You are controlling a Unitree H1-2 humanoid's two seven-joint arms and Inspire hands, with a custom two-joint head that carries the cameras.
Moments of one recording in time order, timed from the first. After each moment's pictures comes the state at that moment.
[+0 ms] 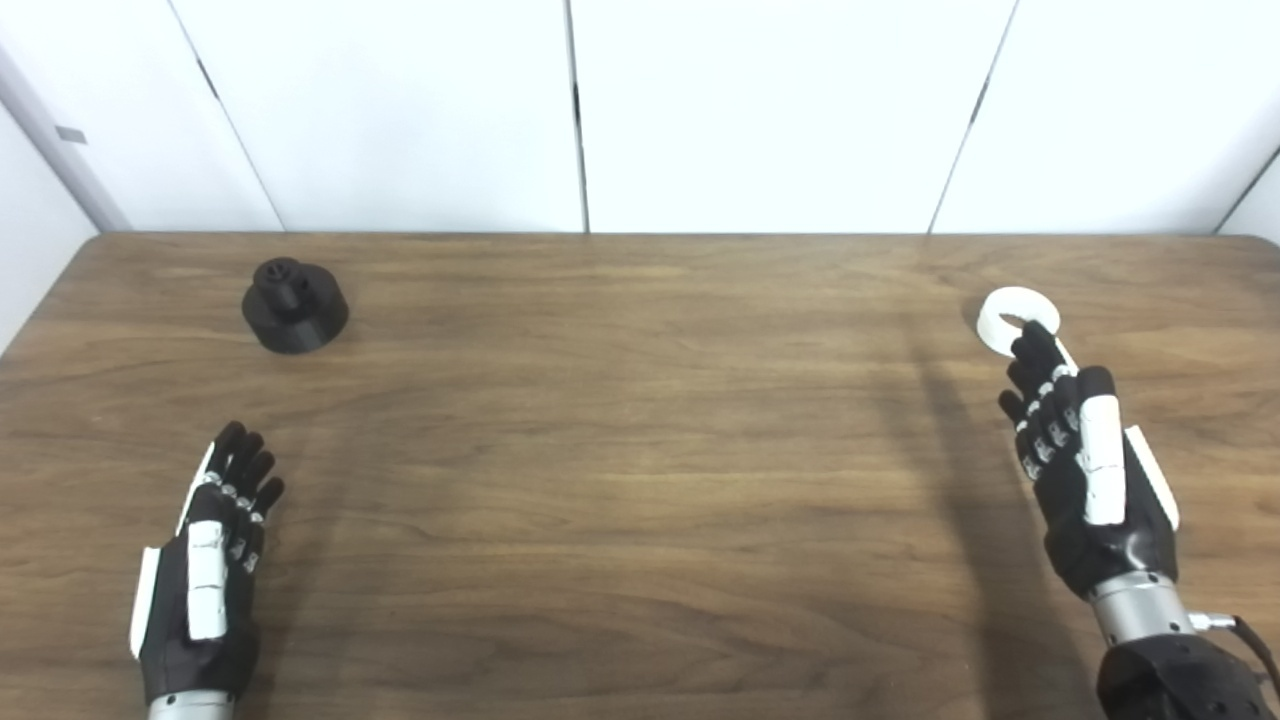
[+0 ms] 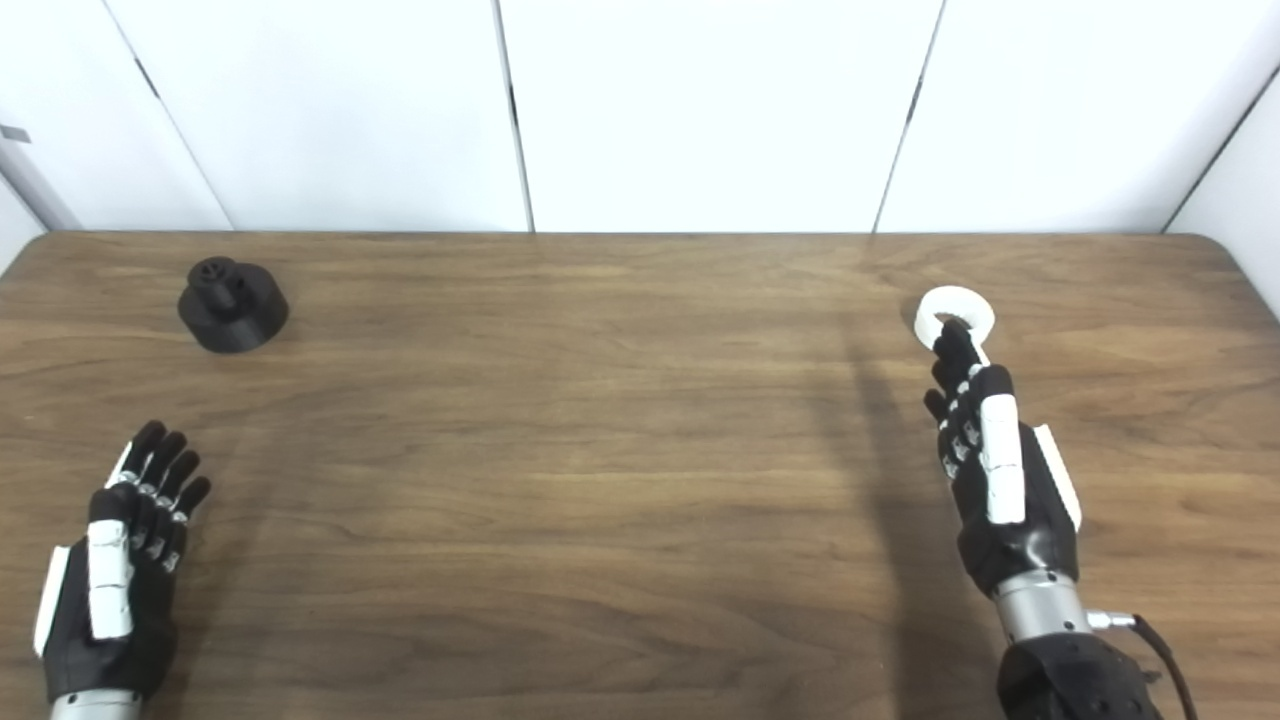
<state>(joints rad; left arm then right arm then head) 0.24 0.17 0.25 -0.16 -0.27 -0.14 -0.10 0.21 -0.12 -0.22 -0.44 0.22 0.25 0.06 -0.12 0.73</state>
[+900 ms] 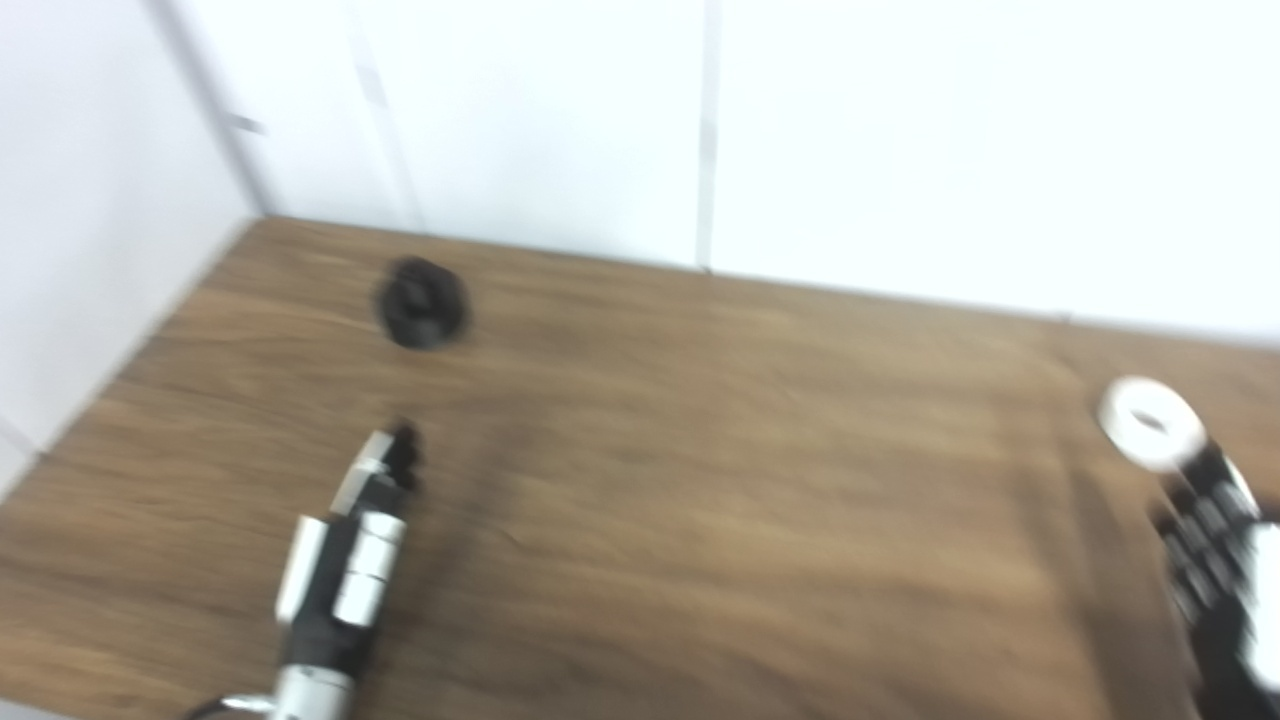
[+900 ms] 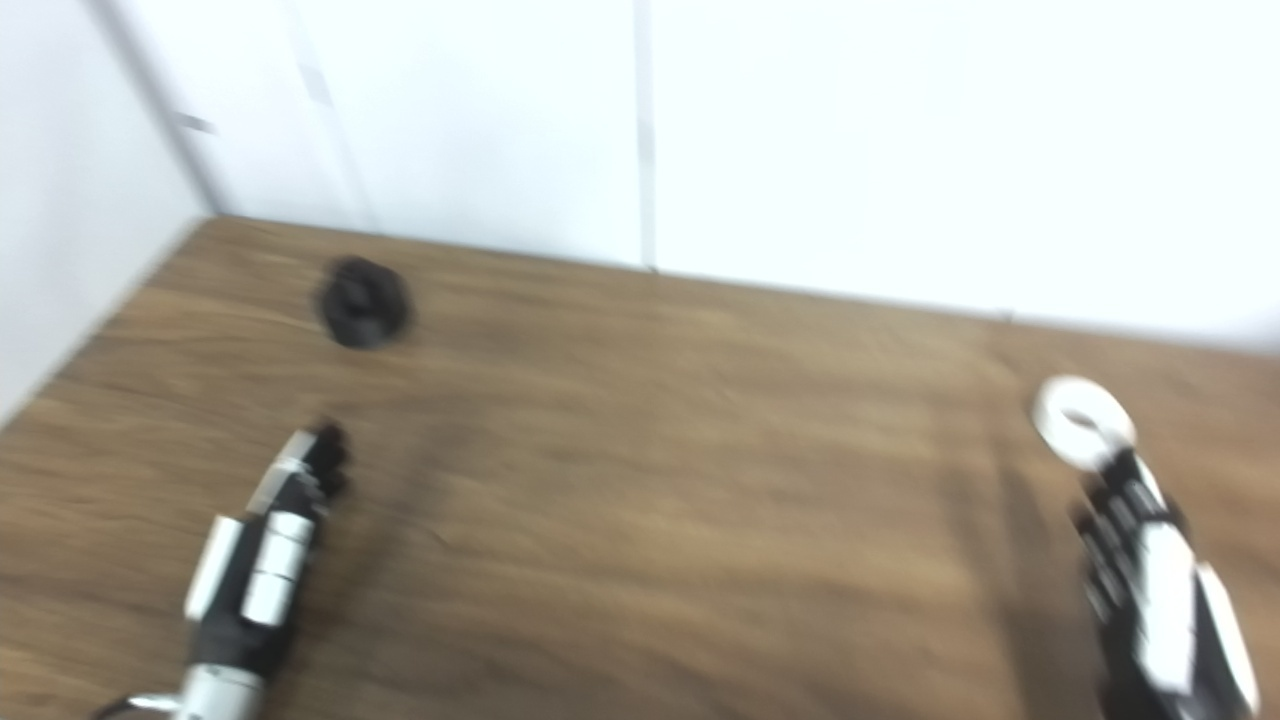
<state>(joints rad) 0.29 0.14 0.15 -0.21 -0.08 -0.17 -0.06 0.22 -0.13 -0.28 -0.35 0.23 0.16 0.14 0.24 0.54</state>
